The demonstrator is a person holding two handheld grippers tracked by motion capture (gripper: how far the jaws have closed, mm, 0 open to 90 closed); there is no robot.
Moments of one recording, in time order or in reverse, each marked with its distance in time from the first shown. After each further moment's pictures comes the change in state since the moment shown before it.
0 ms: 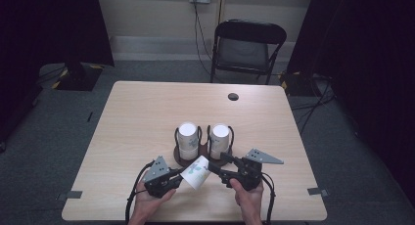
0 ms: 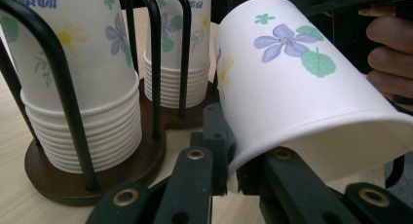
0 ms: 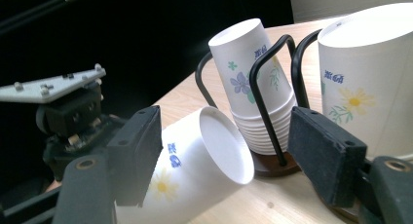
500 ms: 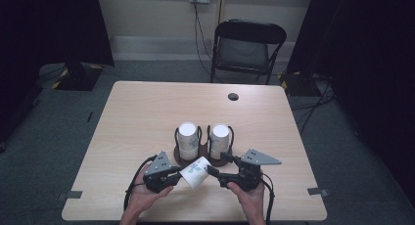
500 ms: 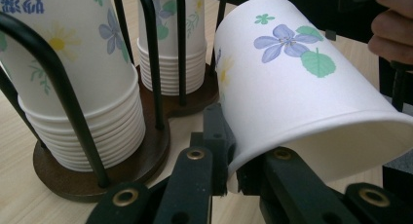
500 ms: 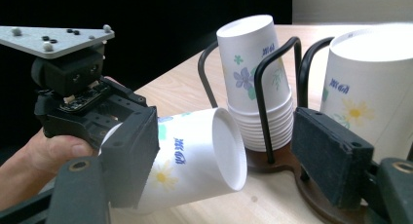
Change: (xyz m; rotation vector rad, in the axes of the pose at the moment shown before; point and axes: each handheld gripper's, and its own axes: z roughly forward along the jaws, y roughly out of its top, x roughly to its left) left arm 0.010 0.013 0.001 0.119 -0.046 0.059; right arm 0.009 0.005 -0.001 0.047 -0.025 -0.142
